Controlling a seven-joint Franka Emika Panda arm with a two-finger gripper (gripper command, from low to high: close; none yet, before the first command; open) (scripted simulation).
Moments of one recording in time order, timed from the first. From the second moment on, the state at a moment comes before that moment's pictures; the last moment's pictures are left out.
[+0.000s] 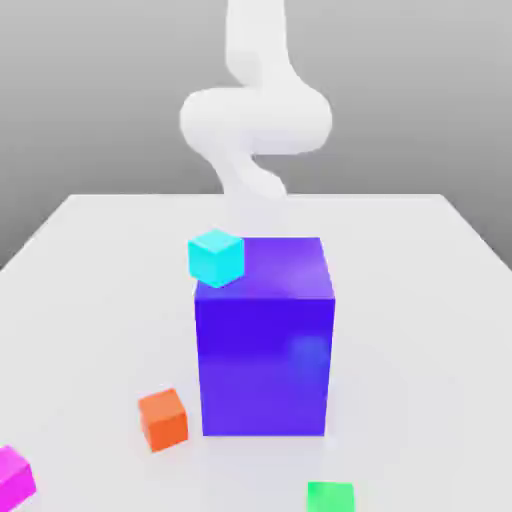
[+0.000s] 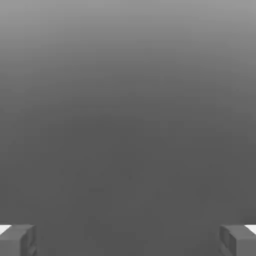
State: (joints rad) arm -0.01 -0.71 -0.03 -2.29 0.01 2.32 0.80
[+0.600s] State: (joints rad) arm -0.10 -0.05 -0.24 -2.24 0.16 2.48 0.73
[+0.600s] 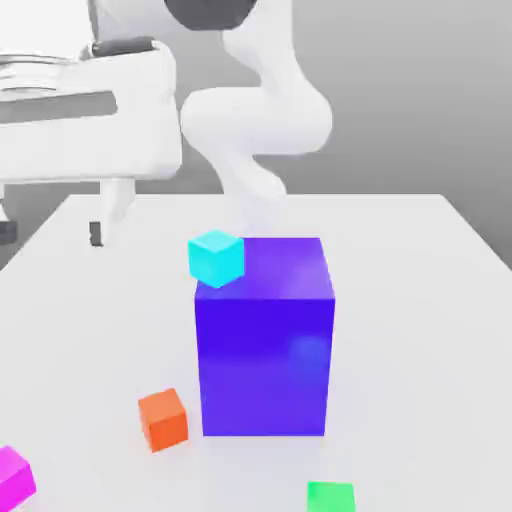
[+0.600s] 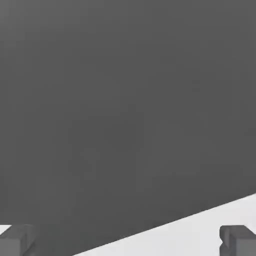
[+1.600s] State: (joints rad) arm -0.23 0.43 -0.27 -2.20 0.23 2.60 0.68
